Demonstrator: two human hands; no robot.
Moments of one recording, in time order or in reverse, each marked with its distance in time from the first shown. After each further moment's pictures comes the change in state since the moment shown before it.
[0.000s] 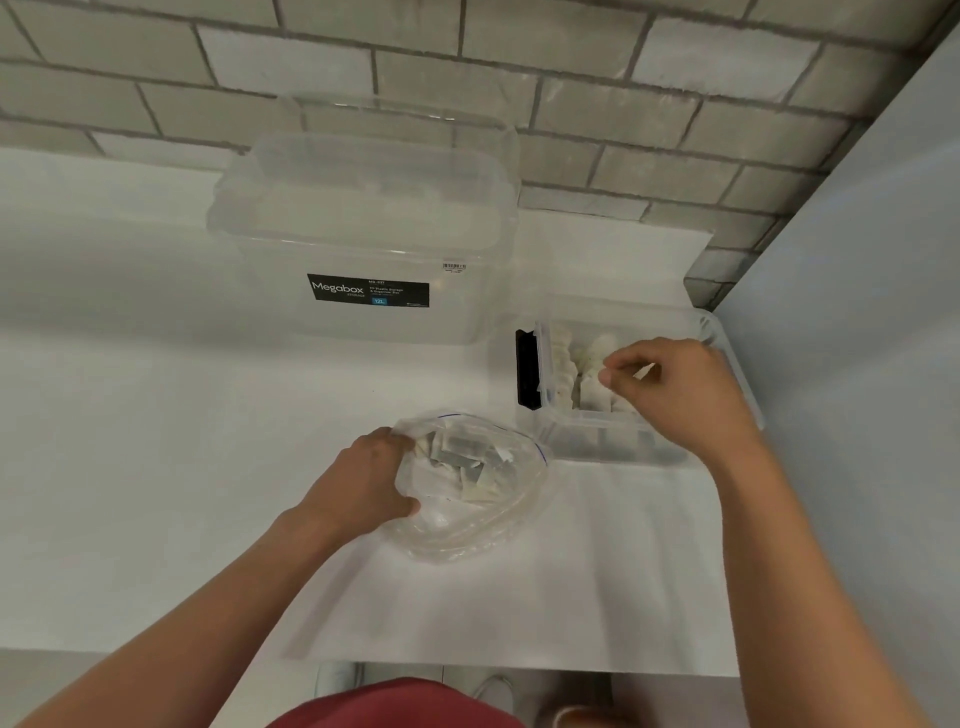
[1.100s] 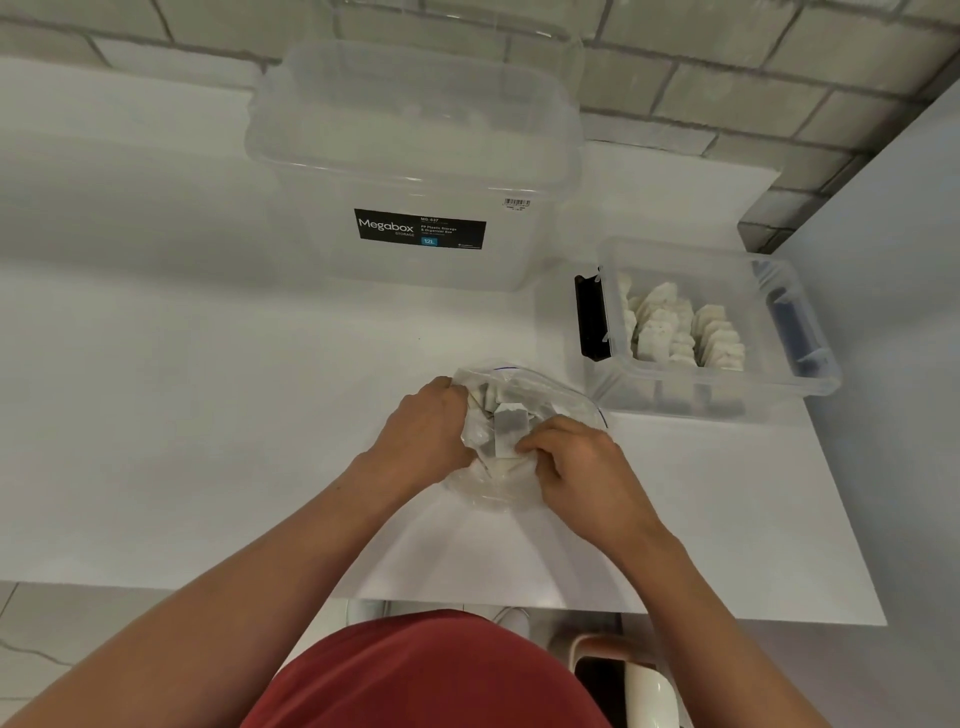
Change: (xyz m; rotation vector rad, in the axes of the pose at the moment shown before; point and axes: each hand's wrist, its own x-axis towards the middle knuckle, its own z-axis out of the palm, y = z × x) left_hand 0.009 -0.007 0.011 0.069 0.004 0.058; right_hand -0.092 -0.036 0.148 -0.094 -0.196 -0.275
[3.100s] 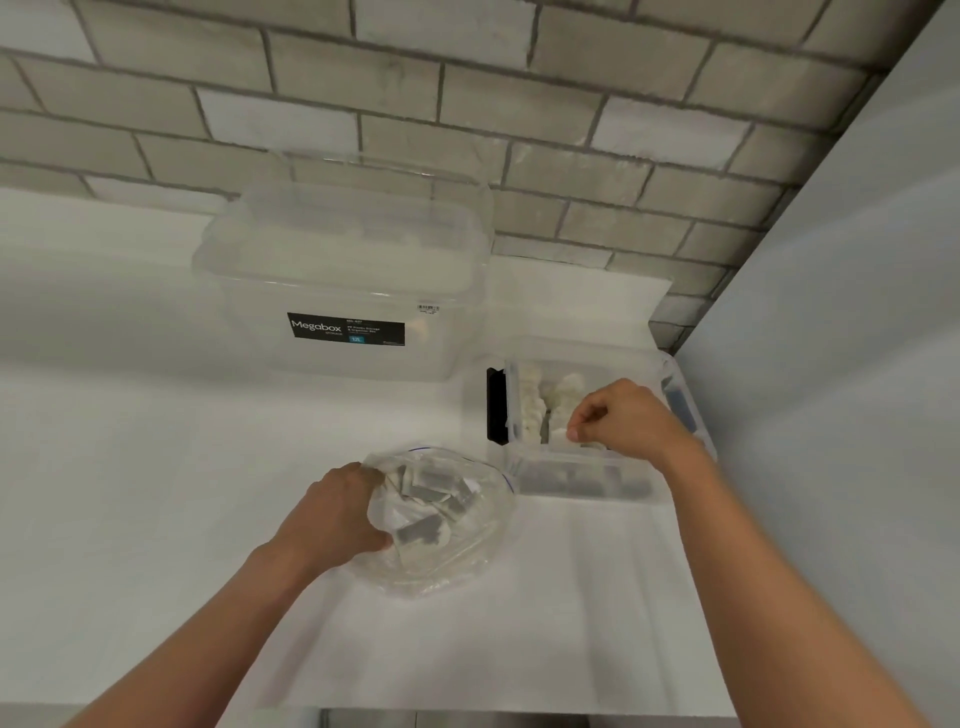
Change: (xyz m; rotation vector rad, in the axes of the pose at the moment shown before) left_hand -0.011 0.020 -0.019 -0.018 0.015 -0.147; right_hand 0.080 0.108 -0.152 0.072 -0.113 0.333
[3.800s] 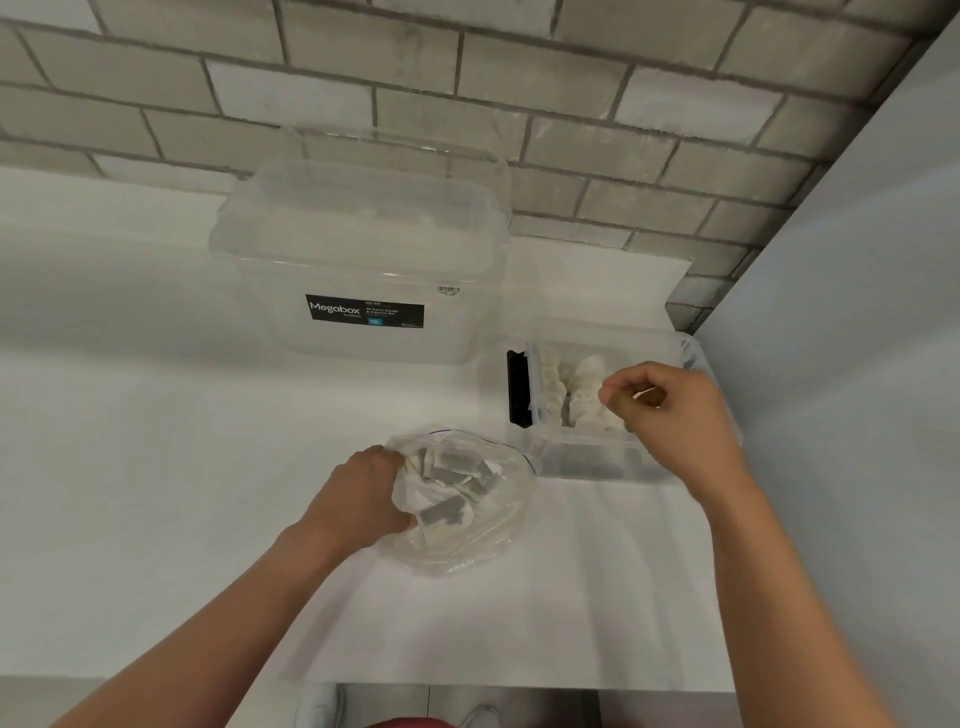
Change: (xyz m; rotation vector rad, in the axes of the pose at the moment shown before) left_hand 0.006 -0.009 0.008 0.013 0.006 0.061; right_hand -0.063 -0.028 0.007 0.352 0.405 -0.061
